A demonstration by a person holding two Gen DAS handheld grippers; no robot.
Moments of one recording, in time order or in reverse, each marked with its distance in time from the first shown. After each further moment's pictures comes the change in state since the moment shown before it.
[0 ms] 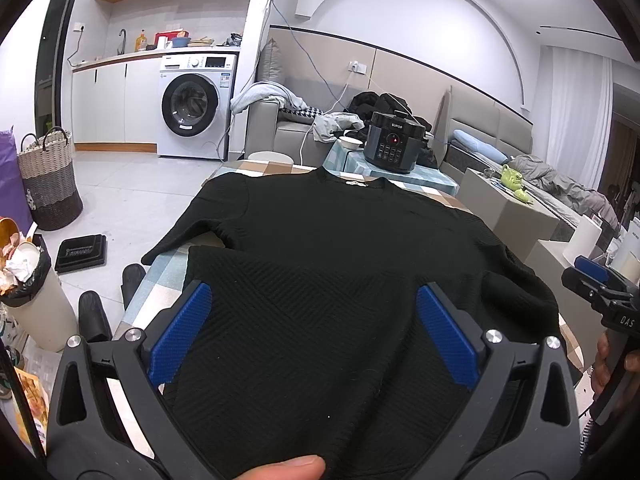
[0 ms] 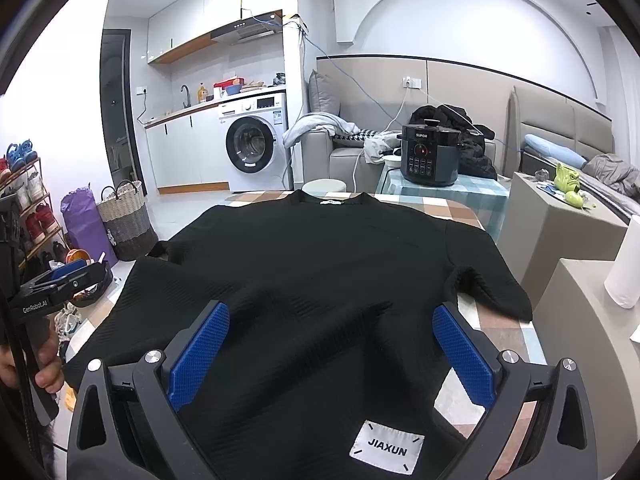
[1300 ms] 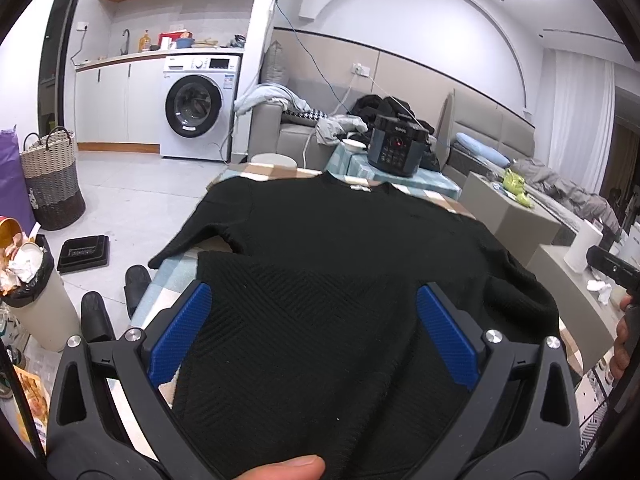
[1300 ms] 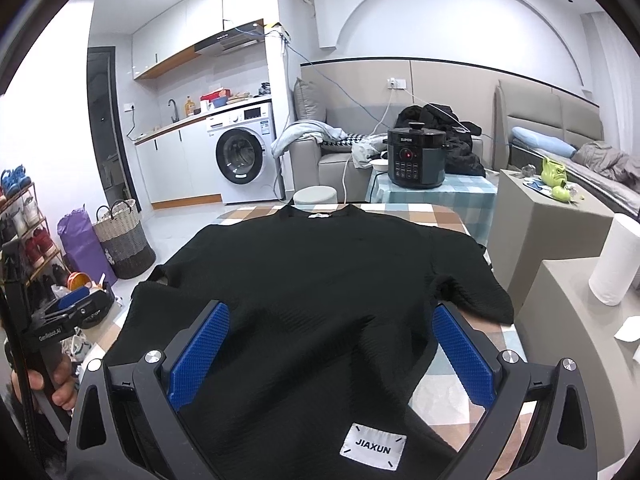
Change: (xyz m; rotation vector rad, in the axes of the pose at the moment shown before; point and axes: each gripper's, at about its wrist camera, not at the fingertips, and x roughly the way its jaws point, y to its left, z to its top) left arm 0.000 0.011 0.005 -0.014 -0.012 0.011; right arm -0.025 -0.015 0.016 0.069 -0.015 -0.025
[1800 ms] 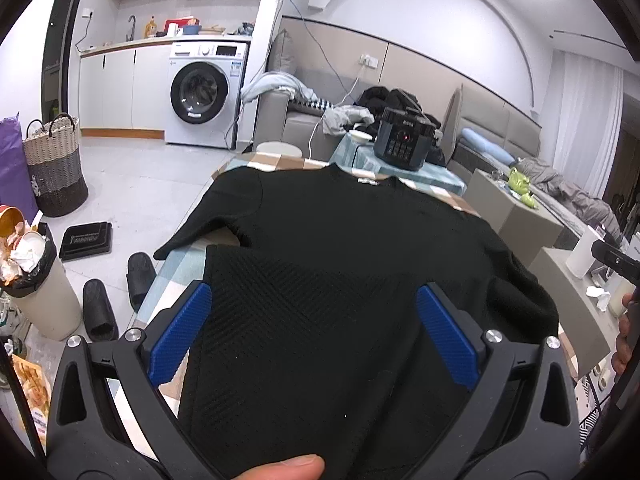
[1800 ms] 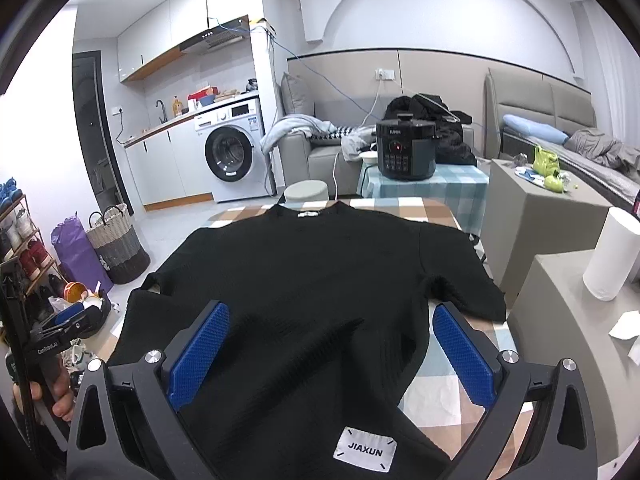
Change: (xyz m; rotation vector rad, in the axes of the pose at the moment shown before) left arm 0.005 0.005 0.007 -0.027 0.060 0.013; right arm 0.005 -0.010 0.017 0.045 0.037 -0.016
